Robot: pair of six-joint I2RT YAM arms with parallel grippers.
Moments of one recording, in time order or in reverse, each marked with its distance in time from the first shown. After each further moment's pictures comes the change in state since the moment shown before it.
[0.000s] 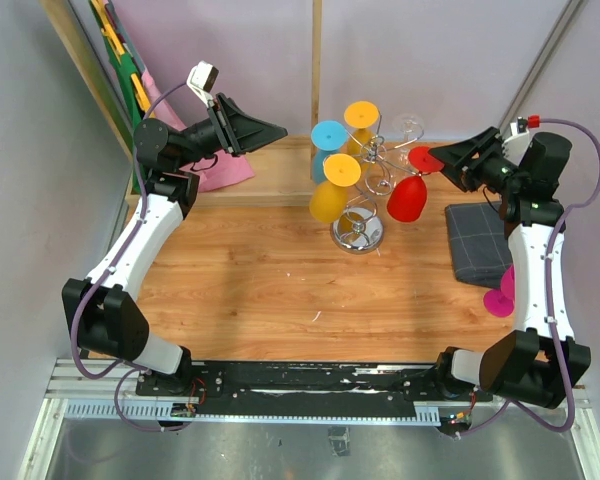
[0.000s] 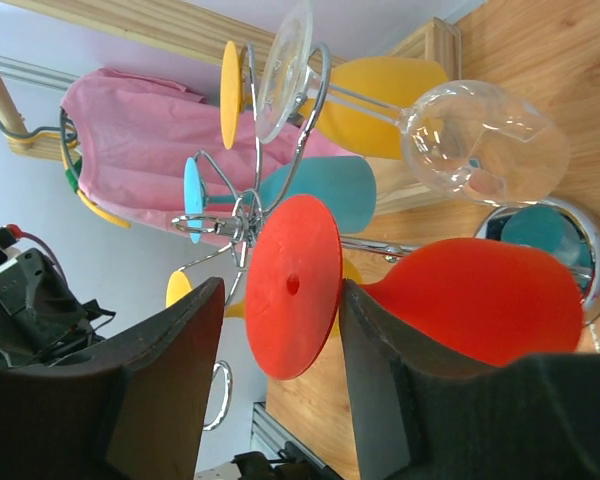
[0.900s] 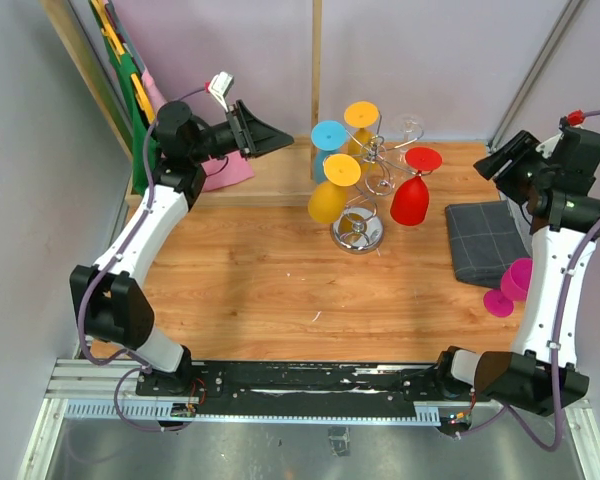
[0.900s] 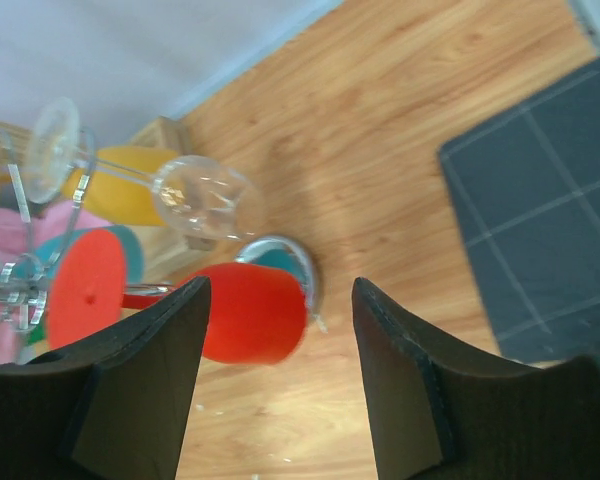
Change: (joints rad) left arm -0.004 0.064 0.034 -0.317 -0.021 0.254; right arm -0.087 -0.027 0.241 -0.481 0.447 -0.441
